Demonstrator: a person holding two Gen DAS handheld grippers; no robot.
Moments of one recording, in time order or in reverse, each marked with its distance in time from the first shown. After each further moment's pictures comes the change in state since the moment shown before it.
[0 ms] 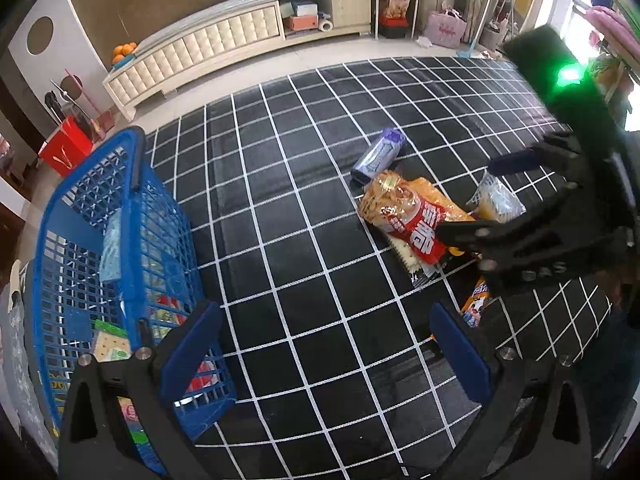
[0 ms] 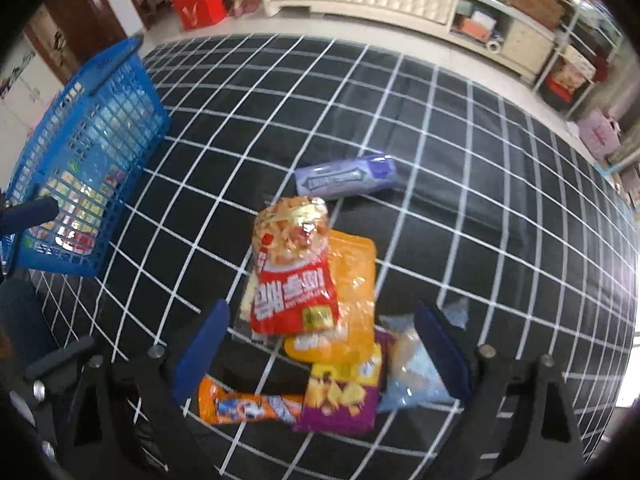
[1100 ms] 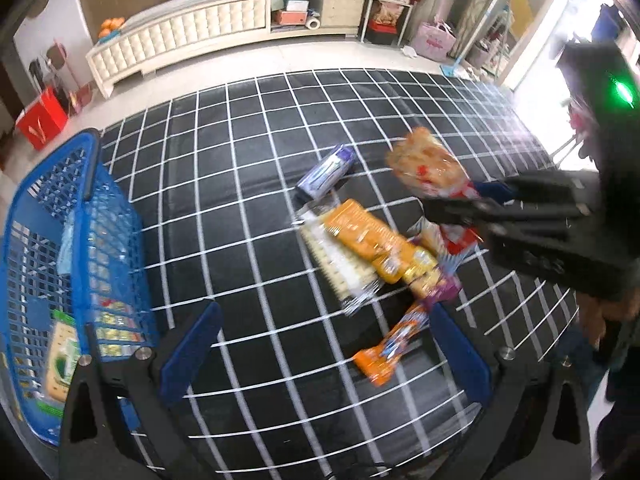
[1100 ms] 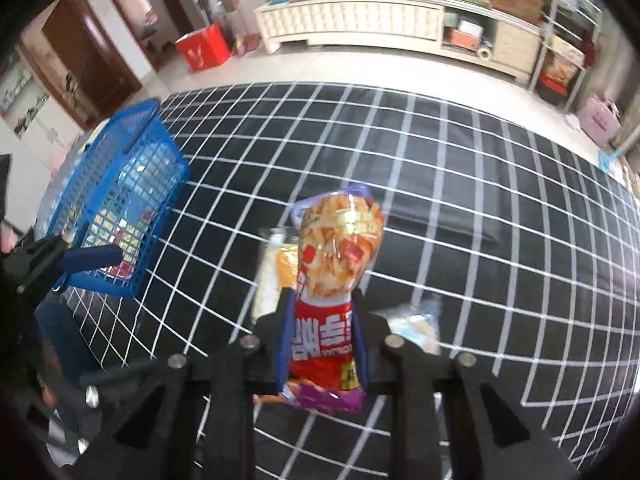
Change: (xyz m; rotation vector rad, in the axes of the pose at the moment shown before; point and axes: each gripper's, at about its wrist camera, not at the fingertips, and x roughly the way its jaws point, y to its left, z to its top) left arm -0.012 -0.020 0.028 -0.116 0.010 -0.157; right arm -0.066 -0.046 -0.022 0.108 -0.134 0.089
